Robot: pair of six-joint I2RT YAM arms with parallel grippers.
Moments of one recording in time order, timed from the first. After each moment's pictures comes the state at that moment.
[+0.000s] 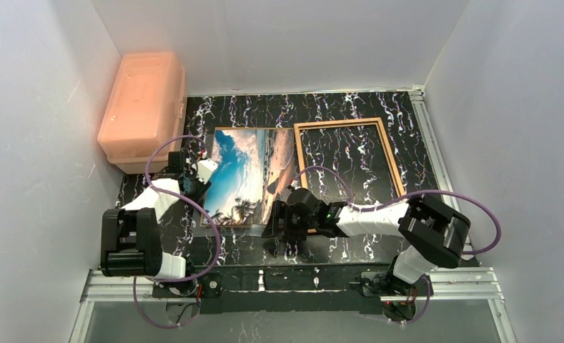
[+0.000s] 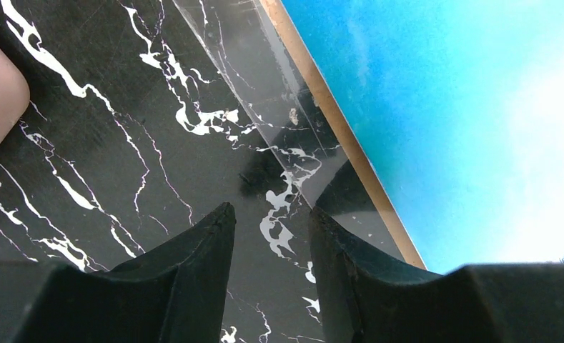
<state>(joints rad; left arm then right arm) 0.01 1.40 0.69 -0.42 0.04 0.66 1.10 1.55 0.69 0.07 -0.15 1.08</state>
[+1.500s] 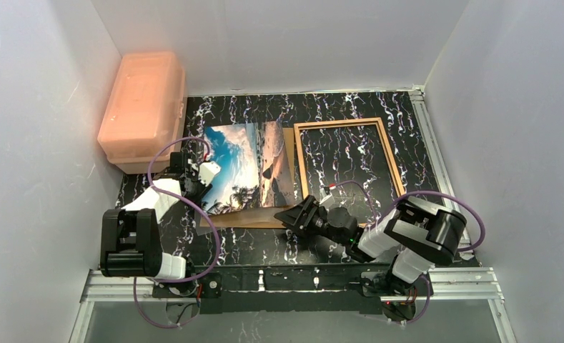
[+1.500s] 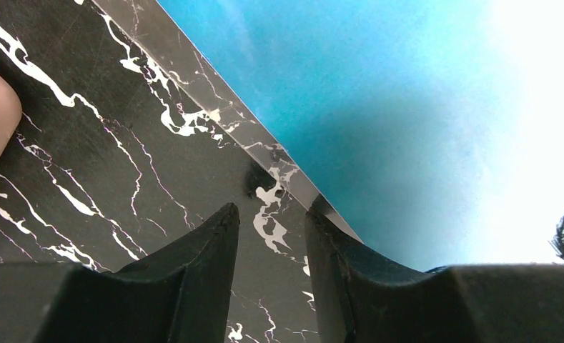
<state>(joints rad) -0.01 1.40 0.69 -0.45 0.03 0.72 1.06 1.59 0.22 1.17 0.03 1.37</state>
